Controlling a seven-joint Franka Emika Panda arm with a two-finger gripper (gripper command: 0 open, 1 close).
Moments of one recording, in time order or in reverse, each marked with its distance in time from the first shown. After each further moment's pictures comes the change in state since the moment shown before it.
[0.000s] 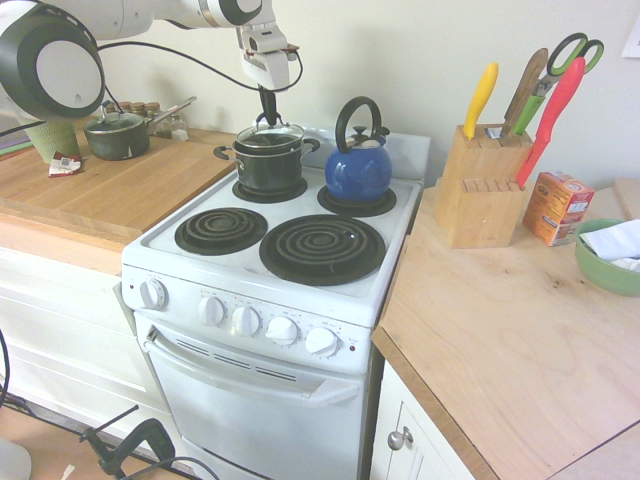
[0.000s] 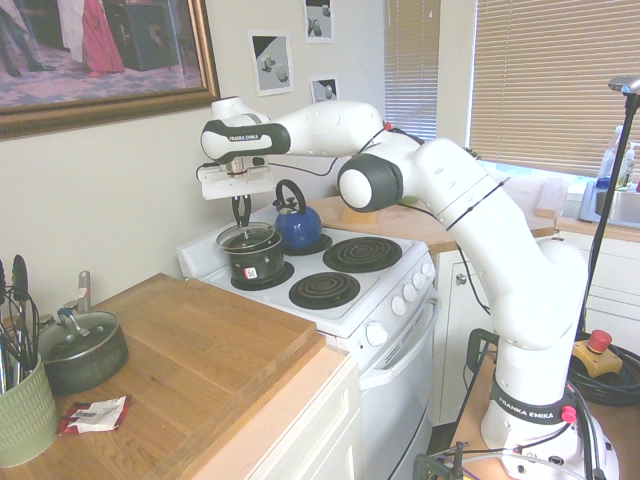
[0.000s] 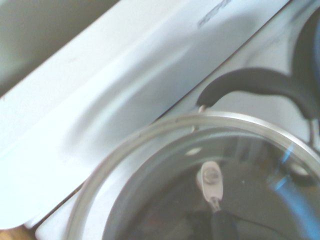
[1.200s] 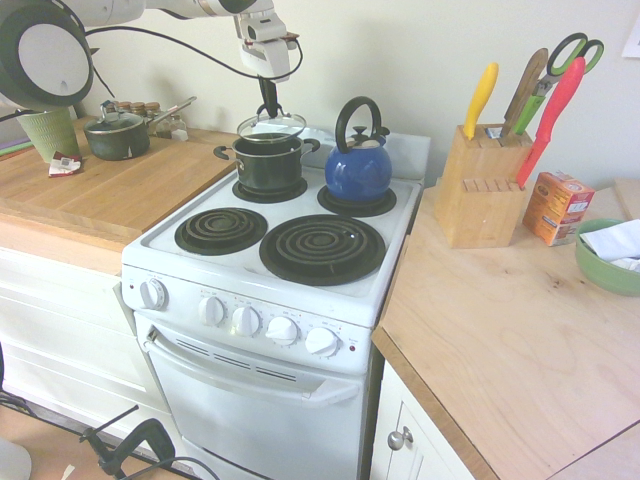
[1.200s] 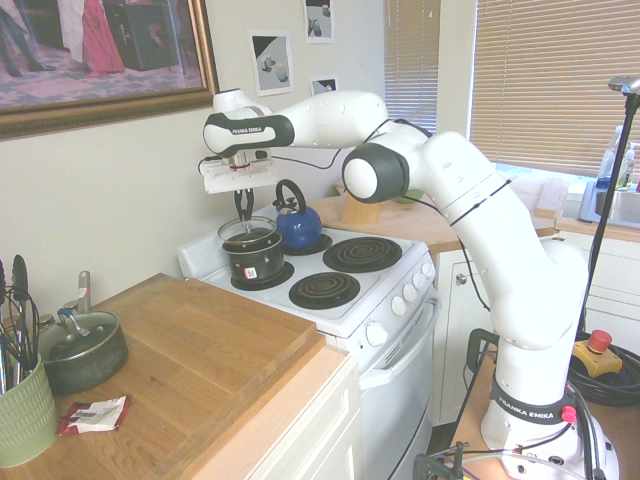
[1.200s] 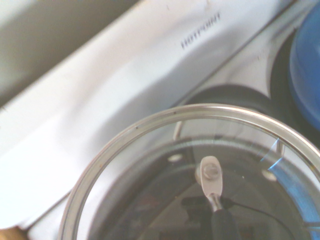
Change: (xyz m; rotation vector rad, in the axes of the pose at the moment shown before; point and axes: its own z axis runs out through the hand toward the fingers) arm 0.006 0.010 -0.016 0.003 0.029 -0.010
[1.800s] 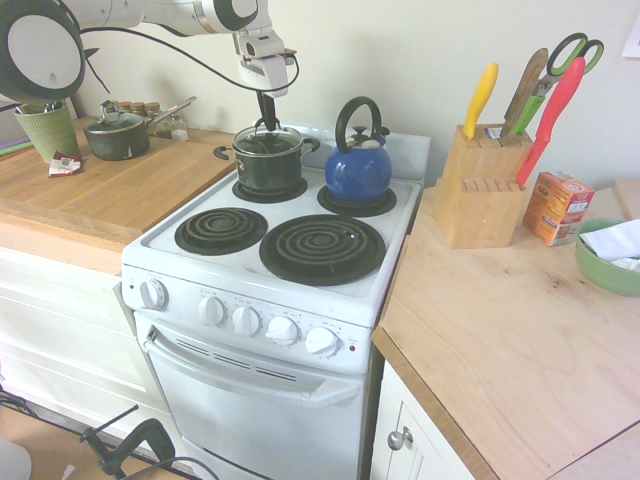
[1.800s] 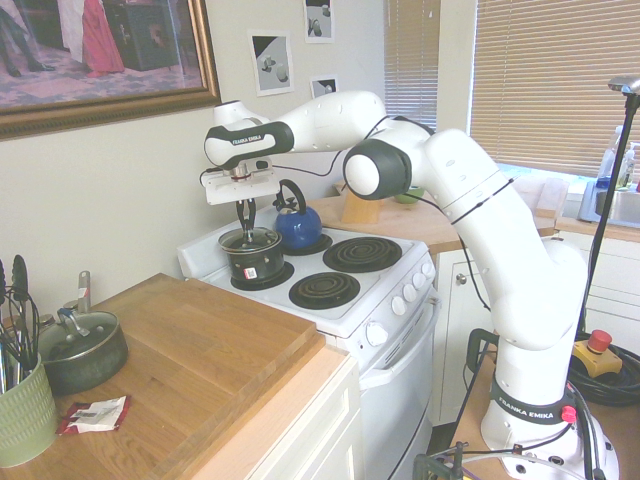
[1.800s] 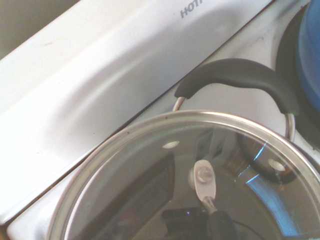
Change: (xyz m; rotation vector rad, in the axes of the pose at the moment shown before) arm -0.005 0.005 0.018 -0.013 0.016 -0.014
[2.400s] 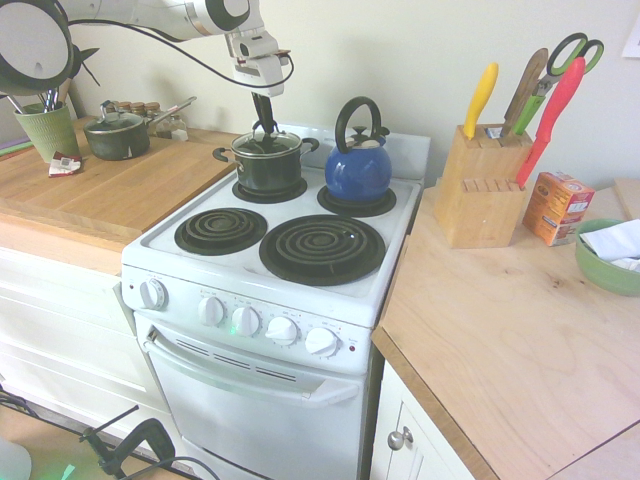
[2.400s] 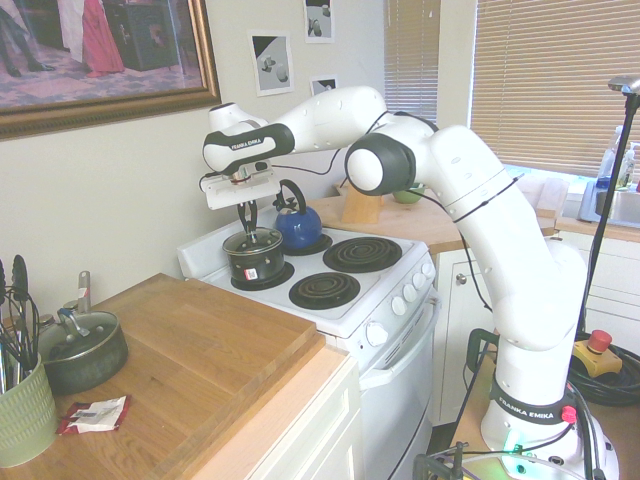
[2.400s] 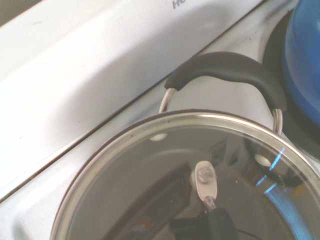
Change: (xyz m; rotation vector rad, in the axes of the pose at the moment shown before) arm -0.012 0.006 0.004 -0.017 0.056 -0.037
